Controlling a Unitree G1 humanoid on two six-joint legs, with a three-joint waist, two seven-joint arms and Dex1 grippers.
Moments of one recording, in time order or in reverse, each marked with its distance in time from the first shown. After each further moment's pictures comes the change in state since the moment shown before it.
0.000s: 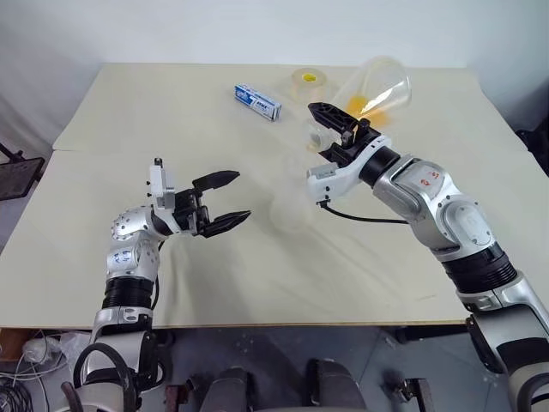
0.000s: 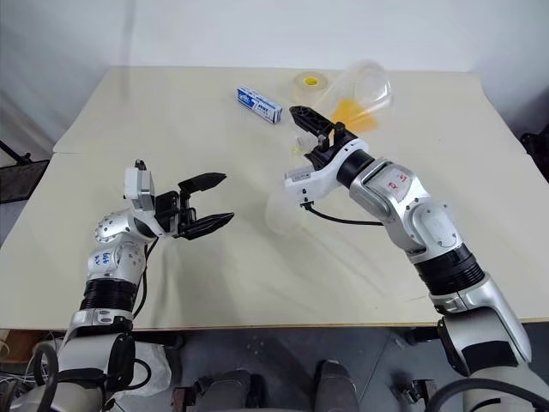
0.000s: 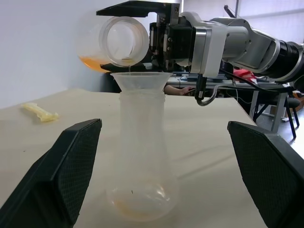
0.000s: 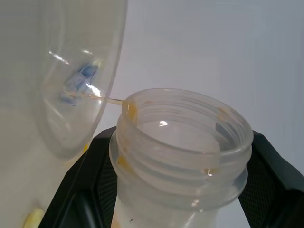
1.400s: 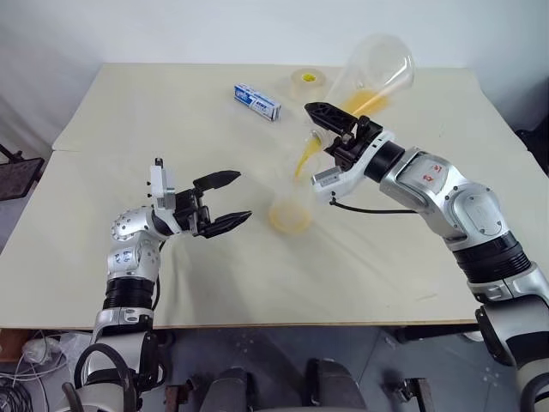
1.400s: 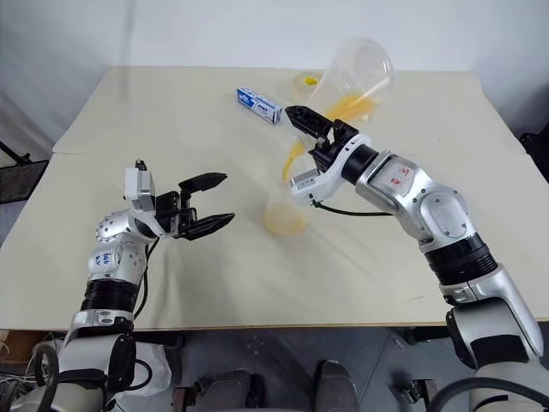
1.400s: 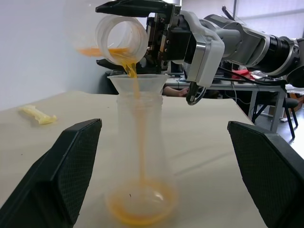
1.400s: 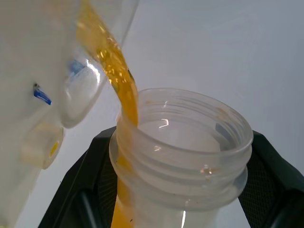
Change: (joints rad) left arm 0.003 -0.002 0.000 -0.009 -0.002 0.000 -0.001; right arm -0.057 -0.050 0.000 0.076 -0.117 -0.169 -0.113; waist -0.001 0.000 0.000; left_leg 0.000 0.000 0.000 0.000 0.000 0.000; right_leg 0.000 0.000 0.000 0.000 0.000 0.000
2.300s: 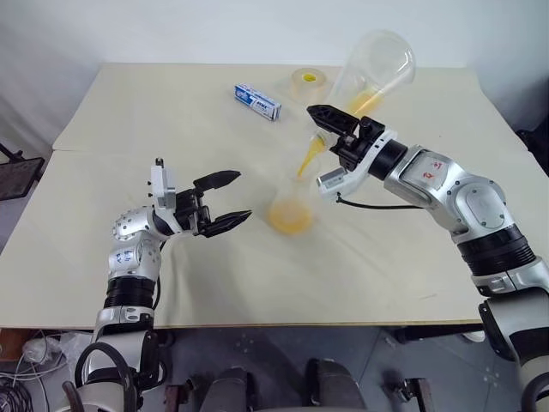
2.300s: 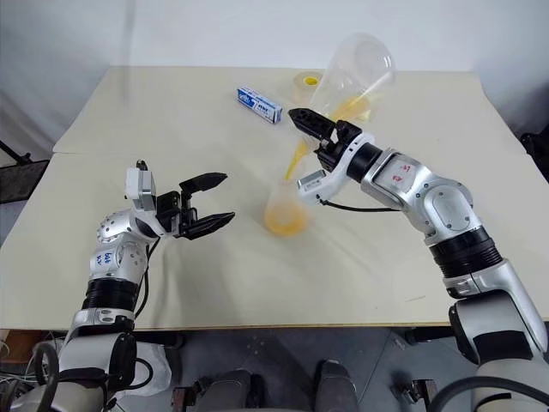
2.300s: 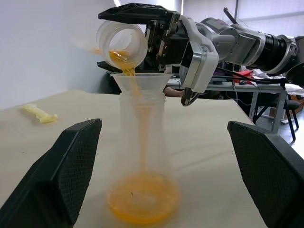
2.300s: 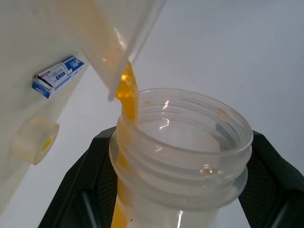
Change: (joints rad) left arm -0.008 -0.003 0.000 0.023 0.000 -0.008 -0.005; right arm -0.030 -0.008 0.001 0.087 -0.093 -0.072 -0.102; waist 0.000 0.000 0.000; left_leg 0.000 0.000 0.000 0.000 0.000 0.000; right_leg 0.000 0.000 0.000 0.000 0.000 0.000
